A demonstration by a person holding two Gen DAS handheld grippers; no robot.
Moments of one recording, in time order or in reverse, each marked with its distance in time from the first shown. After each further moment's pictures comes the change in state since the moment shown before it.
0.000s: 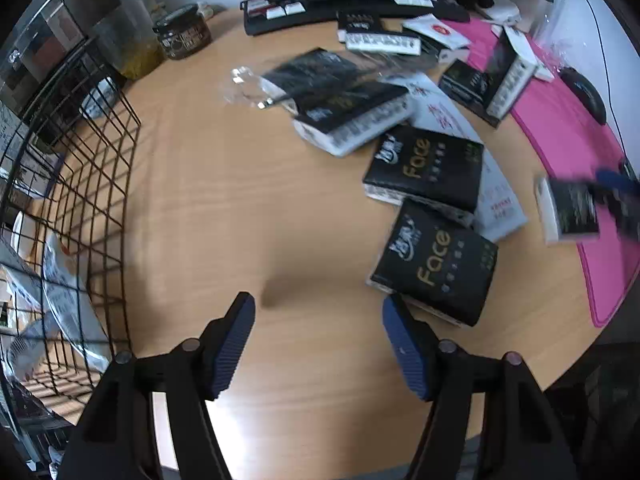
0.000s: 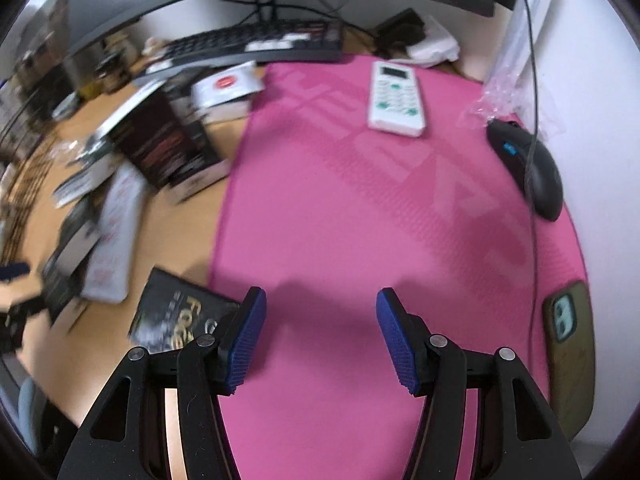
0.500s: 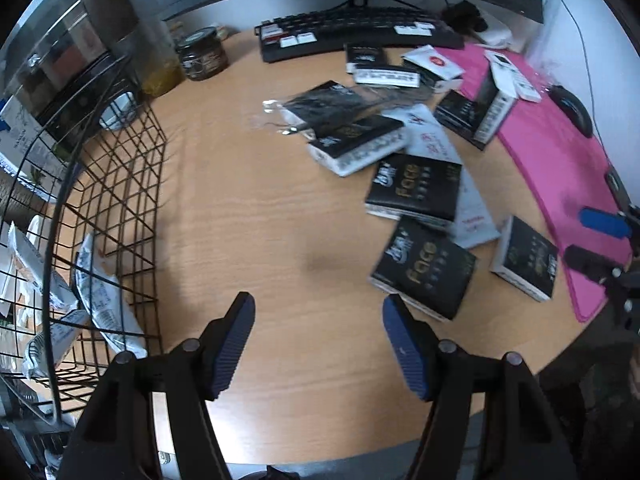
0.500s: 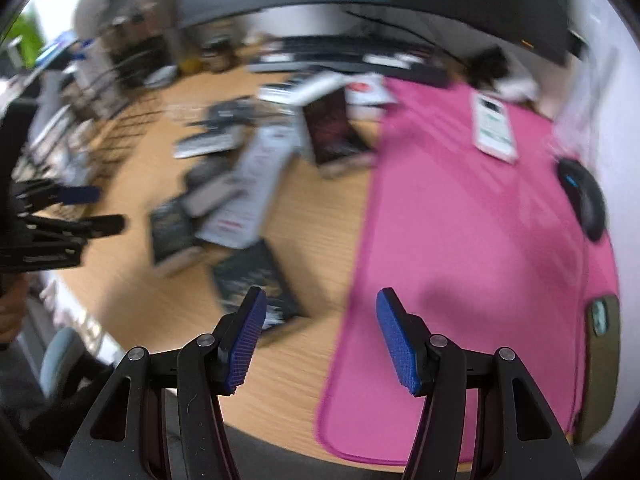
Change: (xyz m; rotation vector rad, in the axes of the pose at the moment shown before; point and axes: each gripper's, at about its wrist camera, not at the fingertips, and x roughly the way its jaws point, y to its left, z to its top) left arm -0.028 0.011 -0.011 -0.001 -0.055 -0.014; right arm -0.044 0.066 -0.022 -0.186 -0.048 0.219
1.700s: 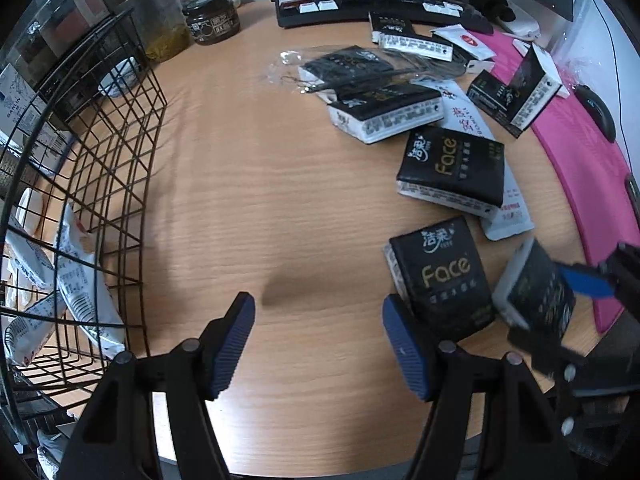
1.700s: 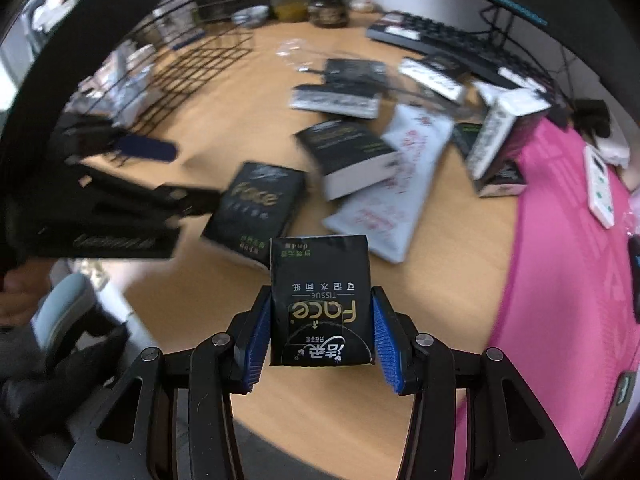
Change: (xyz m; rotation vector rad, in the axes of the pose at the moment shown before) left arm 0.030 0.009 -0.001 -0.083 0.068 0.019; right arm 0.041 0.076 0.003 -0.194 0.097 0.082
